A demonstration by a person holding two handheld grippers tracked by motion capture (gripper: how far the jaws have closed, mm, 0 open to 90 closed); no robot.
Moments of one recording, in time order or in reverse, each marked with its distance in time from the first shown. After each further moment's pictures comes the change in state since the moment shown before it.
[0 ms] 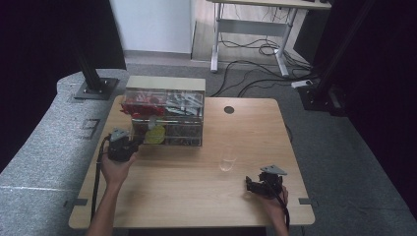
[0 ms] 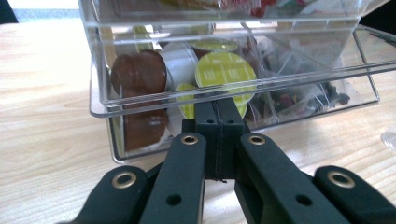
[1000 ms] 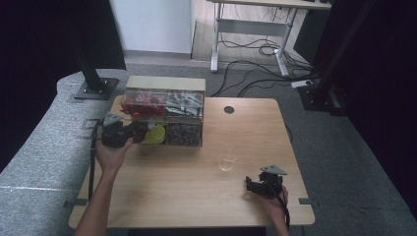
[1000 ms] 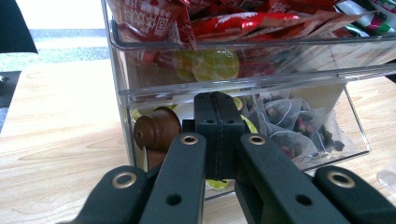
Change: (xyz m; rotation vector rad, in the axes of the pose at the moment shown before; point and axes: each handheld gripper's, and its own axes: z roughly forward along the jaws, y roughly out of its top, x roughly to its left) left arm 0.007 0.045 -0.011 -0.049 0.015 -0.008; right arm 0.000 0.000 0.000 -0.001 0.001 0.002
